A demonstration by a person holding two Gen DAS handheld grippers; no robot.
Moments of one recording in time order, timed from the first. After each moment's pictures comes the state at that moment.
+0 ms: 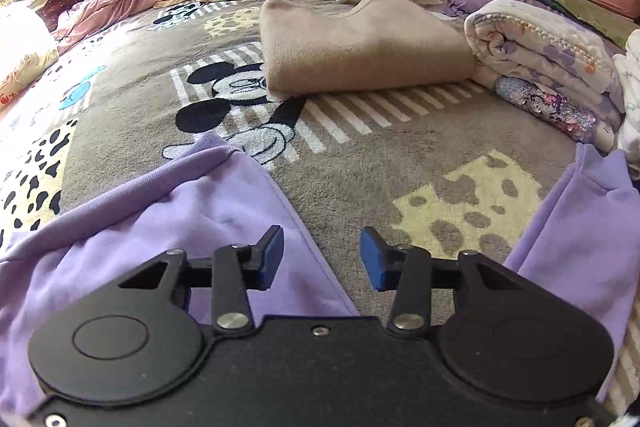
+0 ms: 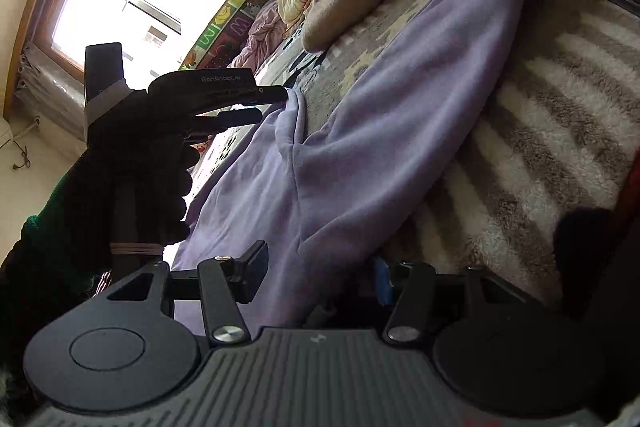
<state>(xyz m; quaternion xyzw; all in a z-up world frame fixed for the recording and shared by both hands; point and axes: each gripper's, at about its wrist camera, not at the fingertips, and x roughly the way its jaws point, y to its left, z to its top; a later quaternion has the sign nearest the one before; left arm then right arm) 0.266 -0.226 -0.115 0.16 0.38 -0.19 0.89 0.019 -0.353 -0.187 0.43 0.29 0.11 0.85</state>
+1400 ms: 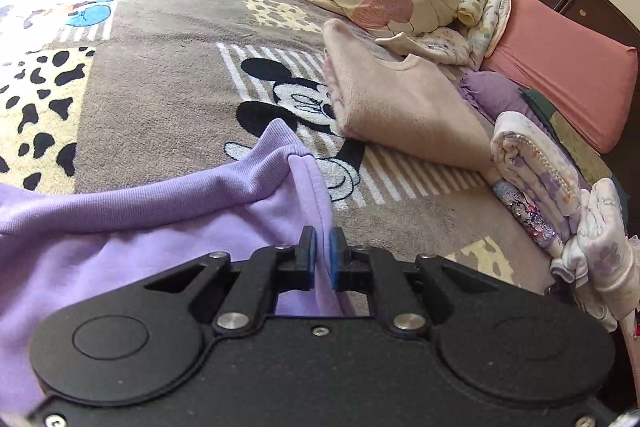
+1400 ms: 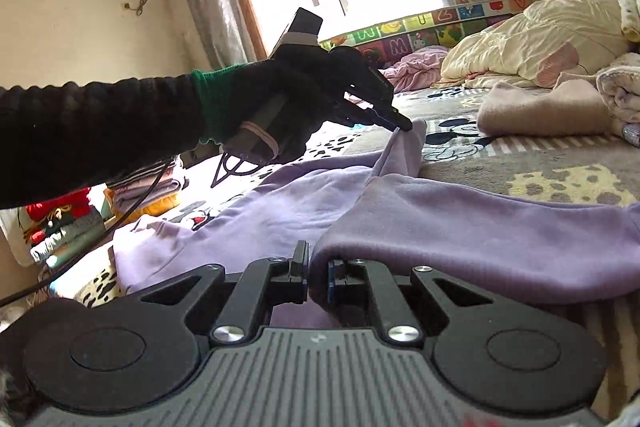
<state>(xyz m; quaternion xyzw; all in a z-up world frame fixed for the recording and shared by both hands) 0.325 -0.073 -0.083 -0.09 0.42 -0.27 0.86 -0.004 -0.249 -0.123 0.09 0.19 0.26 0.94</state>
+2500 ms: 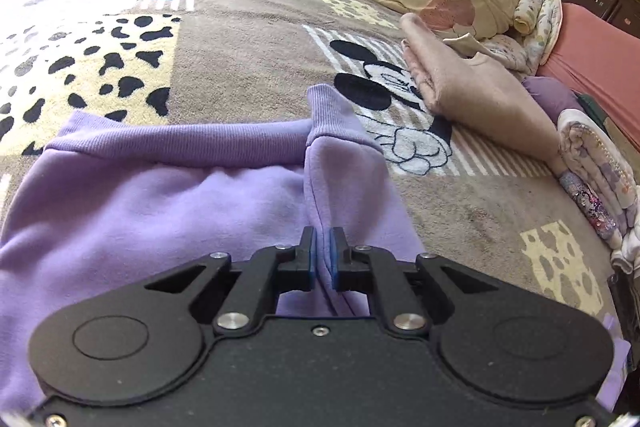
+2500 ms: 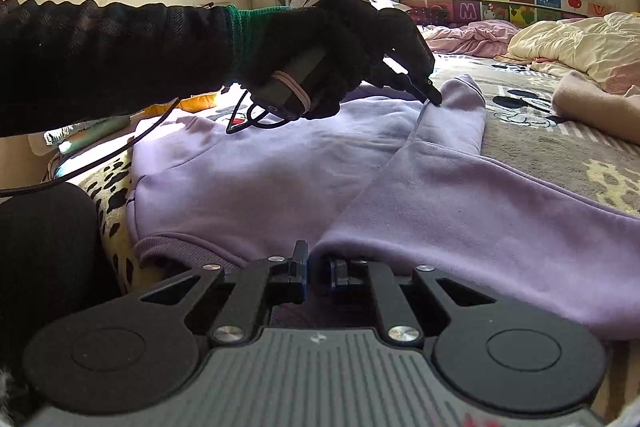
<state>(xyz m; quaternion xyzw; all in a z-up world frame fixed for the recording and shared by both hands) 0.304 -0.029 -0.127 -0.09 0.40 -0.18 0.89 -0.010 -0.199 -0.148 0.00 0.25 0.32 0.92</state>
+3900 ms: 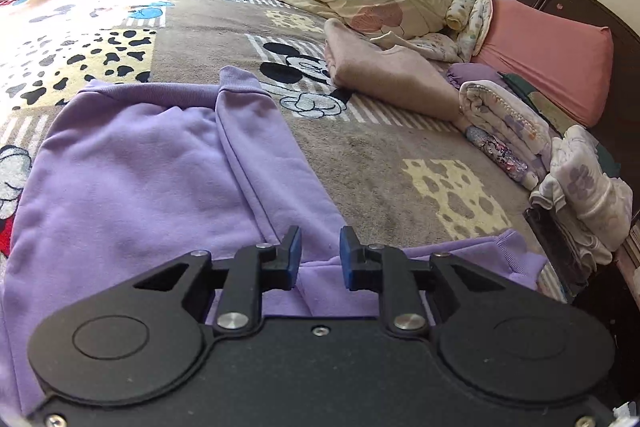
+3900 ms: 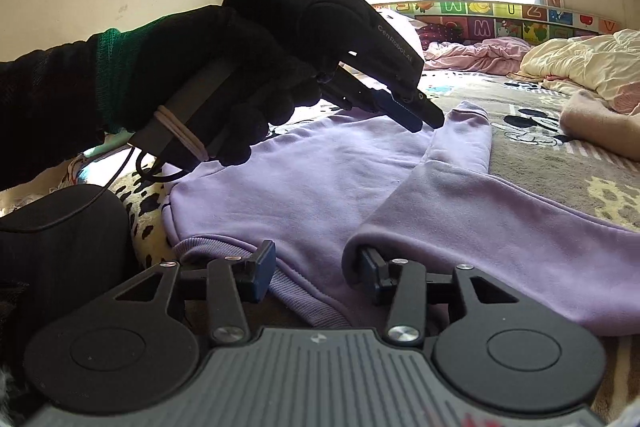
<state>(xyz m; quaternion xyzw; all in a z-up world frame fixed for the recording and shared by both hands) 0.142 -0.044 -0.084 -0.08 0.37 -0.24 0.89 -0.039 -0.207 -0.132 0.00 0.23 0.33 0.92</state>
